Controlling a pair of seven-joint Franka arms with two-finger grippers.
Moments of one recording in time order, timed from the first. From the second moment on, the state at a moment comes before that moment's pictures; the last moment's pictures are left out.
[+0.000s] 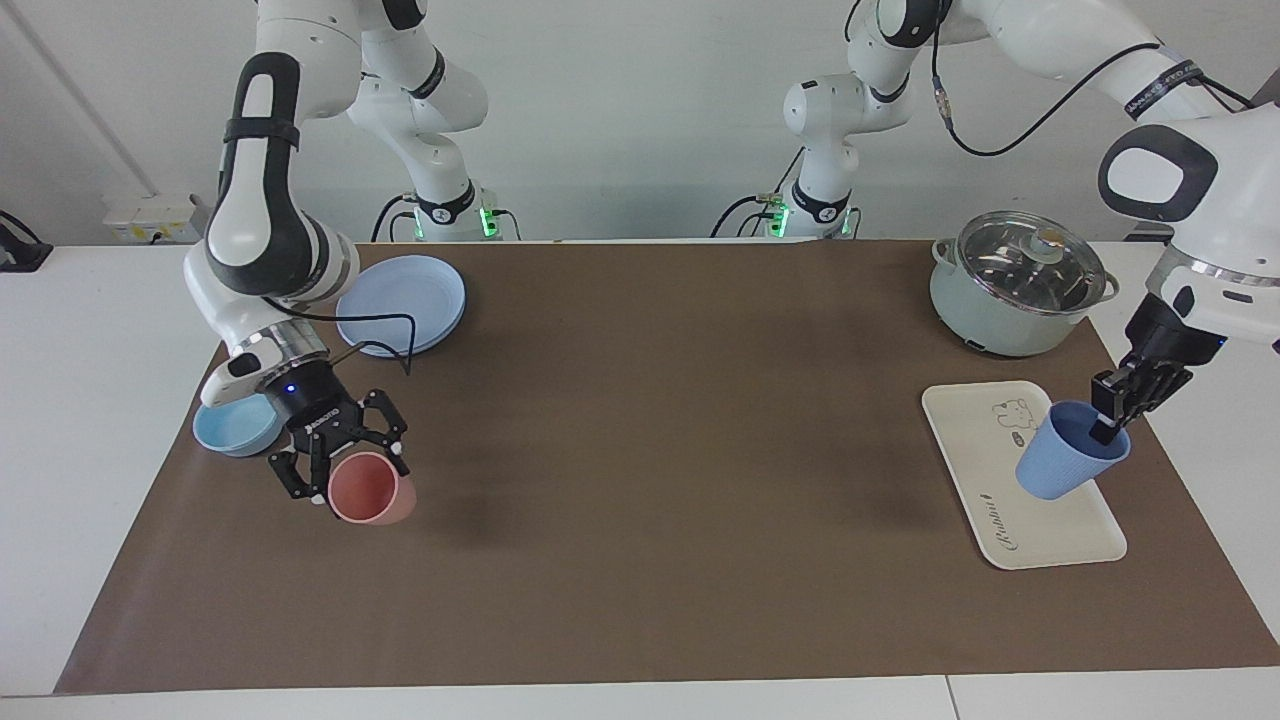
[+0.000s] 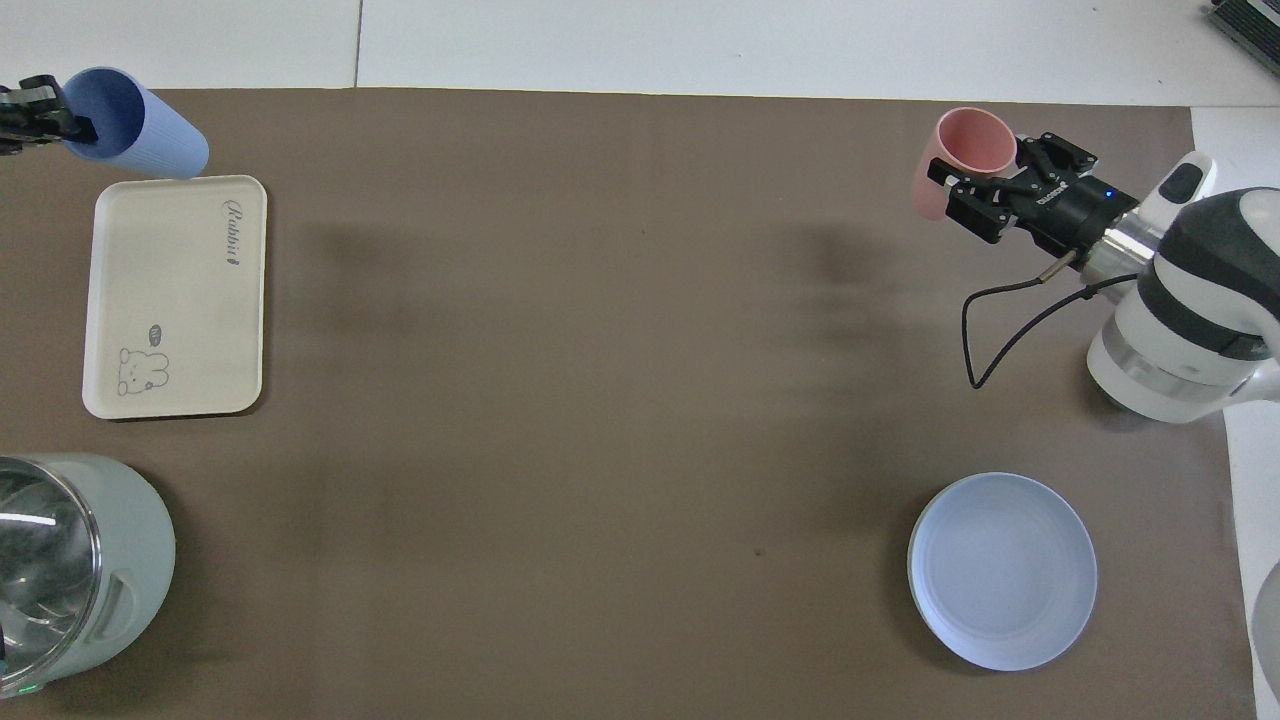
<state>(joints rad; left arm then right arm) 0.10 0.32 0.04 -1.45 -0.20 2.09 -0.02 0.03 0.31 -0.06 -1.88 1.69 2.50 -1.84</state>
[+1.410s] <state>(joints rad) 0.25 0.46 0.03 -1.57 -0.20 2.18 0.09 -0.07 0.47 -0.06 -1.93 1.86 2.25 -2.31</state>
